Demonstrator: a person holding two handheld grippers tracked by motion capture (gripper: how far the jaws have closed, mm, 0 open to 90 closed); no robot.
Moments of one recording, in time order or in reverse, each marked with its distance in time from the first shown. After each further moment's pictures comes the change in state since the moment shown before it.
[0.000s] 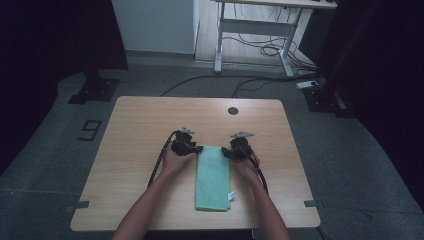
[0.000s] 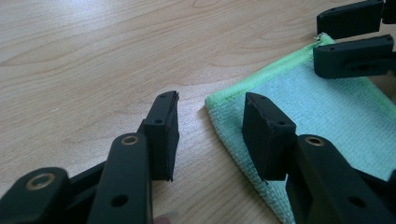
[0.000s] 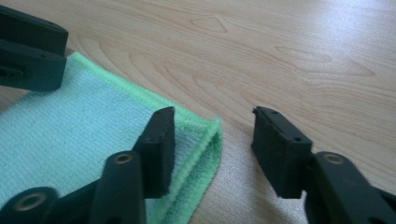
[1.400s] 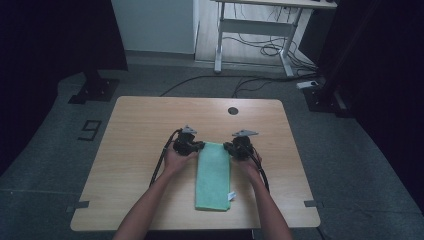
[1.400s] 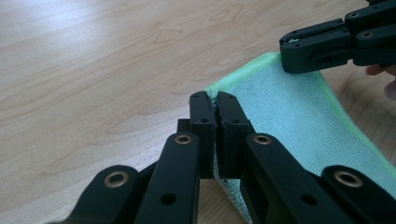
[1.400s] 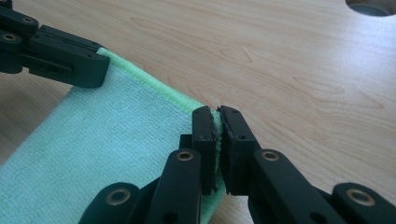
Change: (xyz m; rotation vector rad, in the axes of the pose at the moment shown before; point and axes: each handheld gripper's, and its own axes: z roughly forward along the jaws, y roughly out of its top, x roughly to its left) left arm -0.017 0.010 -0.016 -0.070 -0.048 0.078; right arm 0.001 0.009 -0.021 -0.069 0.101 -0.038
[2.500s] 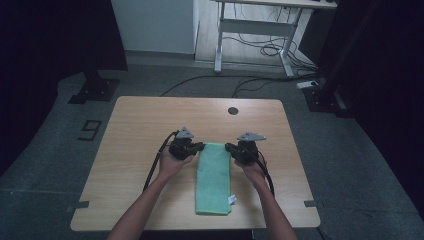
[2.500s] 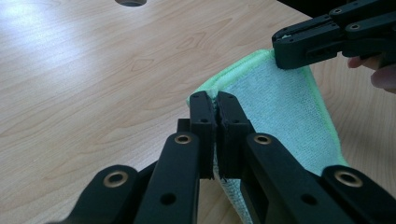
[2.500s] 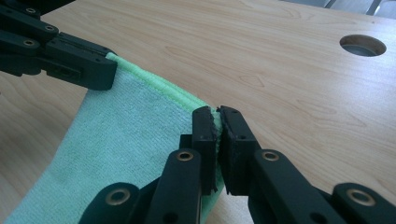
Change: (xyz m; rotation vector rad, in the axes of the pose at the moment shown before) left arm -0.021 -0.003 -0.036 -0.091 -0.044 0.095; right arm 0.015 -0.001 -0.042 -0.099 0.041 -0.039
